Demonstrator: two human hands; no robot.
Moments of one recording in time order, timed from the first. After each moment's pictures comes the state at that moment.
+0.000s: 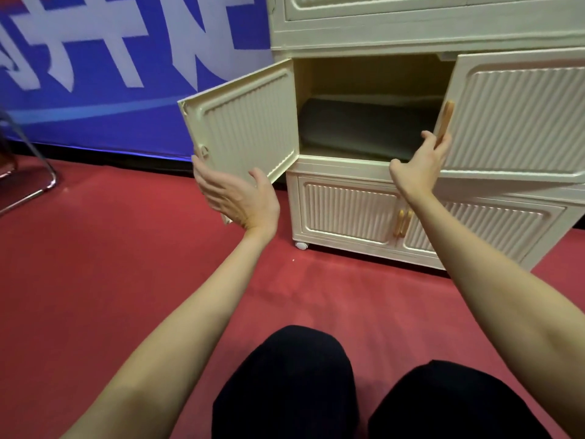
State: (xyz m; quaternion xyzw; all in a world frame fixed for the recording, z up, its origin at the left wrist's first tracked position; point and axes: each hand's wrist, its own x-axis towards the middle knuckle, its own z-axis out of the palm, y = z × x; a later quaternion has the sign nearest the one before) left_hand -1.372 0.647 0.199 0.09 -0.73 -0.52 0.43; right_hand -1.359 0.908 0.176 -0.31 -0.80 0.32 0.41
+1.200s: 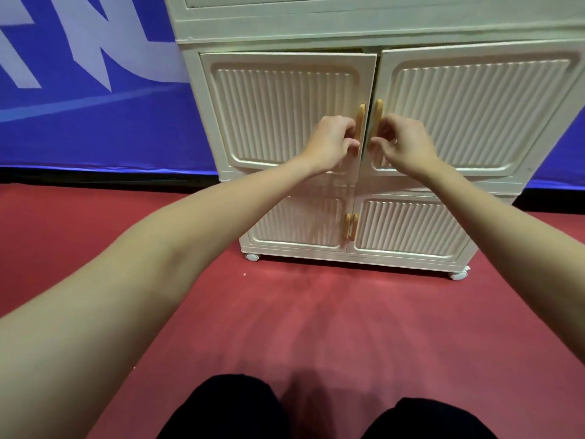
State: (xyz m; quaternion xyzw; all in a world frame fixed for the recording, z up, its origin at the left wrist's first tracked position) left_hand -1.433 0.876 0.231 -0.49 -0.81 -0.32 0.10; right_hand -1.330 1.017 0.220 -0.13 -0.93 0.16 0.31
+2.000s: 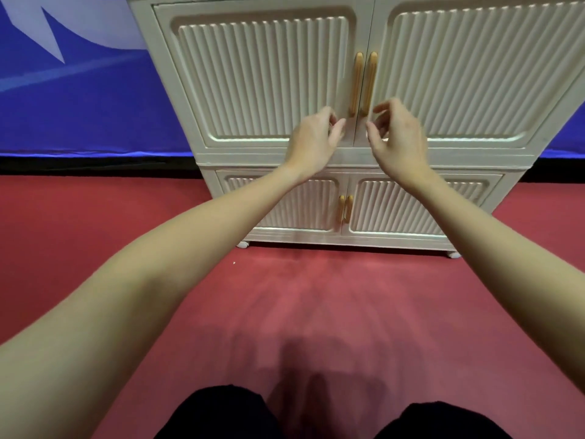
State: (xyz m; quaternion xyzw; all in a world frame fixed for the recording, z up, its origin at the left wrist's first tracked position) left_hand -1.442 0.882 0.180 -0.42 -0.82 -0.38 0.13; right_hand -1.337 1.009 0.171 -0.17 -0.89 0.19 0.39
